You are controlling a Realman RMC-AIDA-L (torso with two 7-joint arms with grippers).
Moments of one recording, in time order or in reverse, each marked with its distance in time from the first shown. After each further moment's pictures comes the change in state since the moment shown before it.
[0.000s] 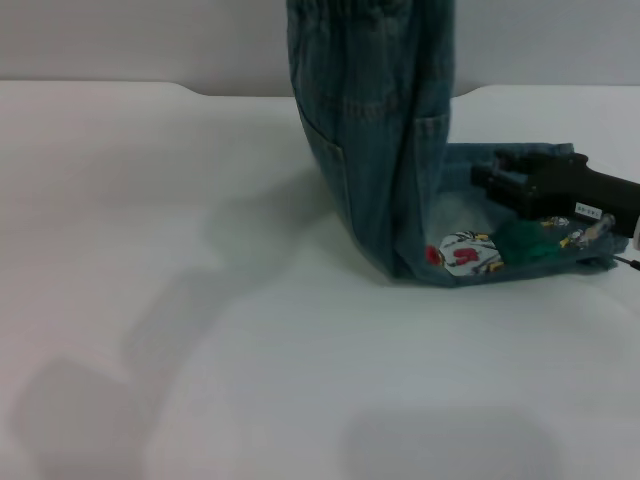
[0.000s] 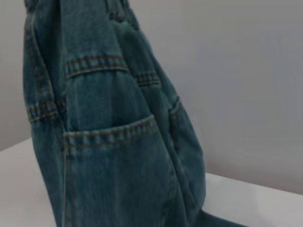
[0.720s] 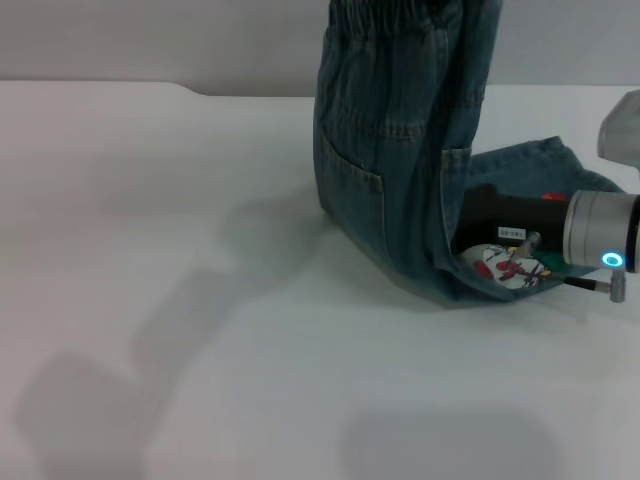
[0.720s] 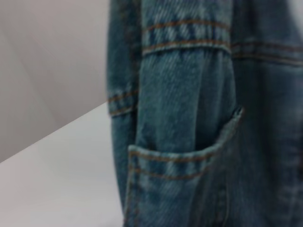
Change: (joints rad) left arm -0.016 -0.002 0.059 -0.018 -0.036 -0.053 -0.005; right arm 0.074 -0.002 -0.247 0.008 -0.002 -0.032 0.215
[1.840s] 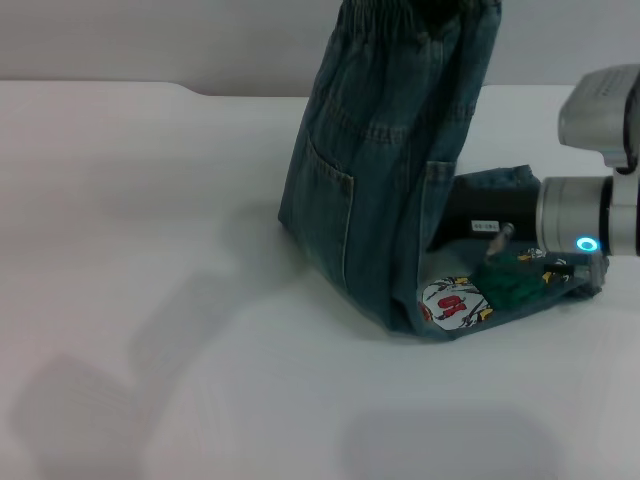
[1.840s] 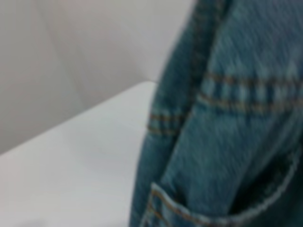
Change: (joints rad) left arm 0.021 0.000 0.037 -0.015 0.000 -0.033 0.004; right arm 0.061 -0.004 -0.065 -0.003 -0.024 0.010 0.039
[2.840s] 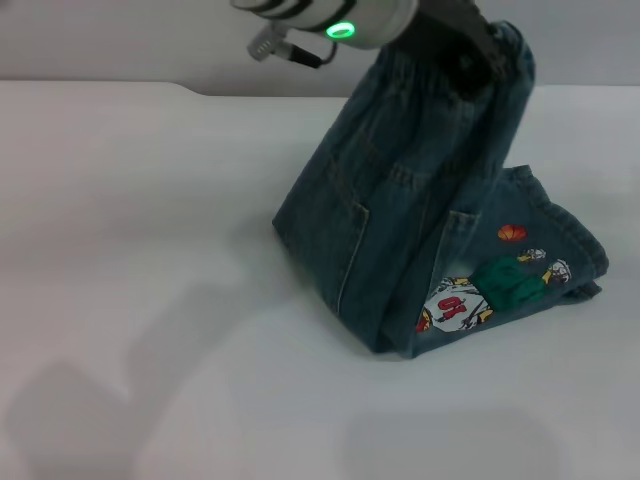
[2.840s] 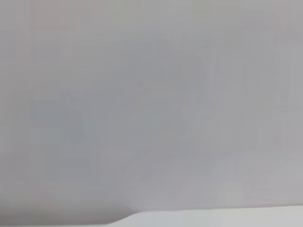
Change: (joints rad) left arm 0.050 0.001 0.128 -0.070 -0.089 -0.126 0.005; right arm -0.275 -0.017 0.518 -0.244 -0.019 0.190 -0.011
